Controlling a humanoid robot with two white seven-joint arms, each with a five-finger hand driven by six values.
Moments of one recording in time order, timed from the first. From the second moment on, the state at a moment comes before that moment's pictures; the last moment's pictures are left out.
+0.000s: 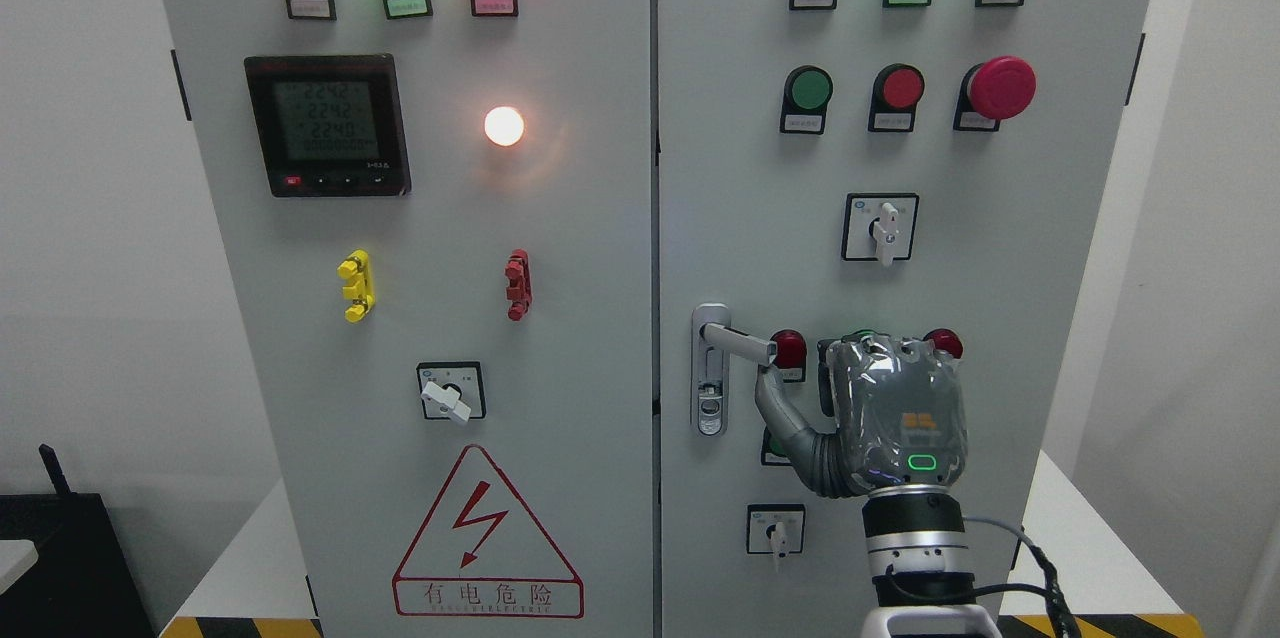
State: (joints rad) left arm -0.05 -0.04 0.00 0.00 0.12 -0.12 -0.14; right arm -0.50 0.12 0.14 -1.76 1.50 0.17 -0.03
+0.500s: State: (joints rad) left arm -0.05 -0.04 0.00 0.00 0.12 -0.12 -0.14; right arm -0.44 0.12 0.14 -1.81 1.49 0.12 -0.06
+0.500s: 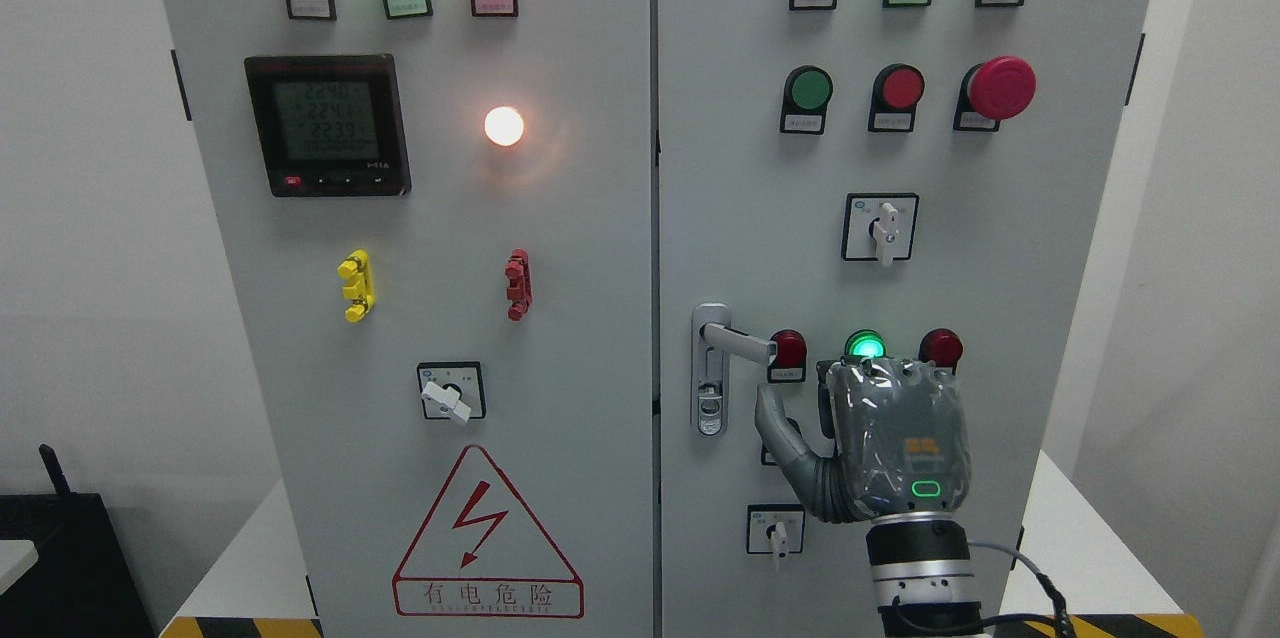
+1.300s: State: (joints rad) left arm -0.05 -0.04 0.00 0.00 0.12 -0.12 -0.14; right arm -0.28 0.04 0.12 -1.96 1.31 -0.01 -0.11
